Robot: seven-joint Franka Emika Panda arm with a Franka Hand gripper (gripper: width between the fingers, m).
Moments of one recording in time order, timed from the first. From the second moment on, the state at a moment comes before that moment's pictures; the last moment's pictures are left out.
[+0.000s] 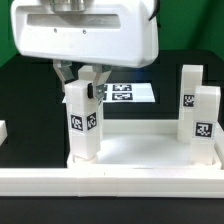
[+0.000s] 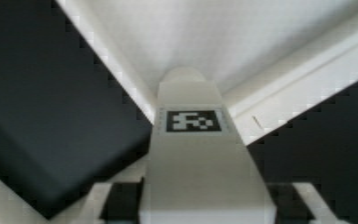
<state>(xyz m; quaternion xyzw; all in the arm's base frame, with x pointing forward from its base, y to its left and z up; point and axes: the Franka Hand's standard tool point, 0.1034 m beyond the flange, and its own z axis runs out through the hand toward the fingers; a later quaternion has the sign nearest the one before) 0.640 -0.068 0.122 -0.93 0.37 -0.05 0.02</state>
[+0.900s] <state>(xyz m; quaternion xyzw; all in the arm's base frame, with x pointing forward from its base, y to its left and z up) 0.644 -0.060 0.121 -0.74 0.67 -0.04 0.05</state>
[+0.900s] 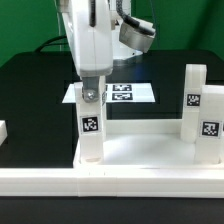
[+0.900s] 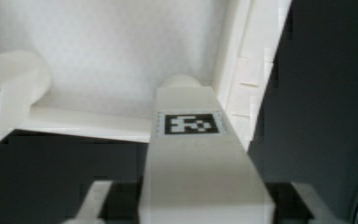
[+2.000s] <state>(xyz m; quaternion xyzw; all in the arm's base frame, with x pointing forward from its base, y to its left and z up) 0.639 -0.065 0.119 -0.95 0.30 -0.04 0.02</state>
